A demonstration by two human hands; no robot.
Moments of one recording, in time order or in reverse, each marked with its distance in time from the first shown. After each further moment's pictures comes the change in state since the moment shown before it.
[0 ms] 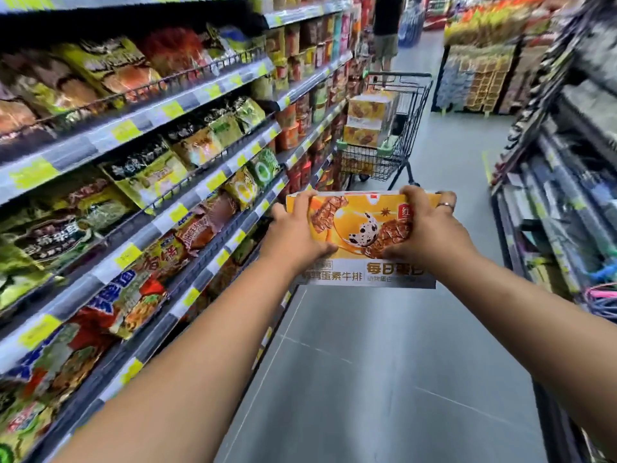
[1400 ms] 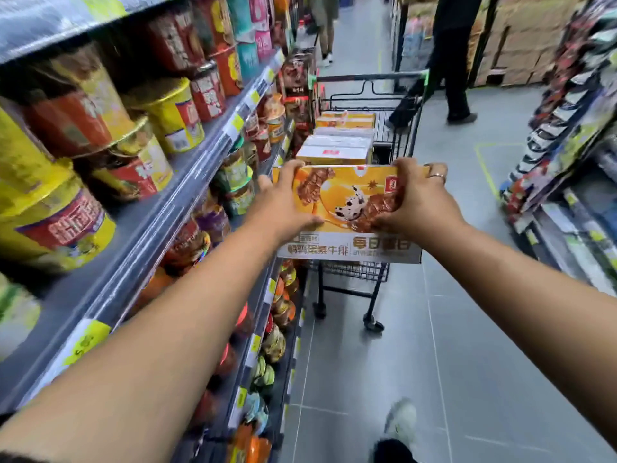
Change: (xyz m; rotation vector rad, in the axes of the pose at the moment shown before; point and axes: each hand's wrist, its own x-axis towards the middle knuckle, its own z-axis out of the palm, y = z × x) left_hand 1.010 0.063 0.200 0.072 -0.168 0.142; right_hand 0.976 0.097 0.129 0.131 0.087 0.186
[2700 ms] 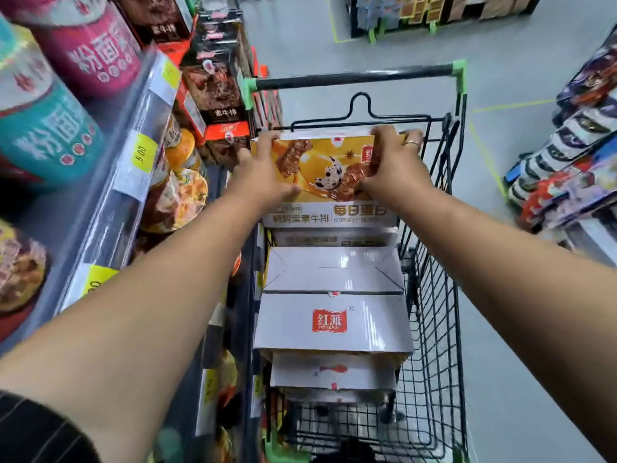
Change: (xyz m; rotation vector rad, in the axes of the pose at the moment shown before) left_hand 0.677 -0.023 0.122 0.056 -0.175 0.056; right_hand 0.632 0.037 0.156 0.055 0.000 0.233
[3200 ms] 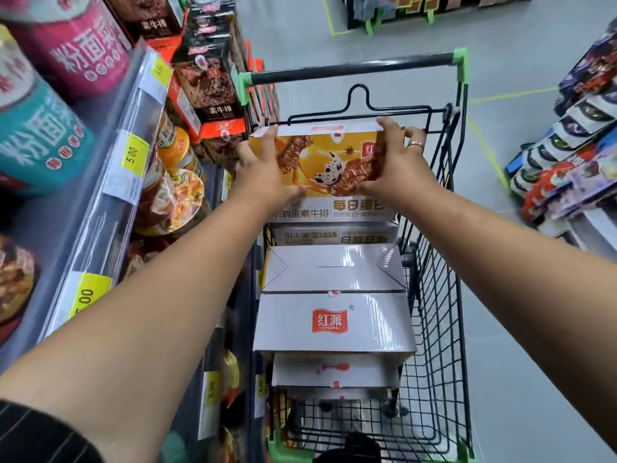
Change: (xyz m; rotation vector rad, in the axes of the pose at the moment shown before) left_hand 0.008 0.002 0.018 0.047 0.000 0.017; right_hand 0.003 0.017 0.006 0.038 -0.046 -0.002
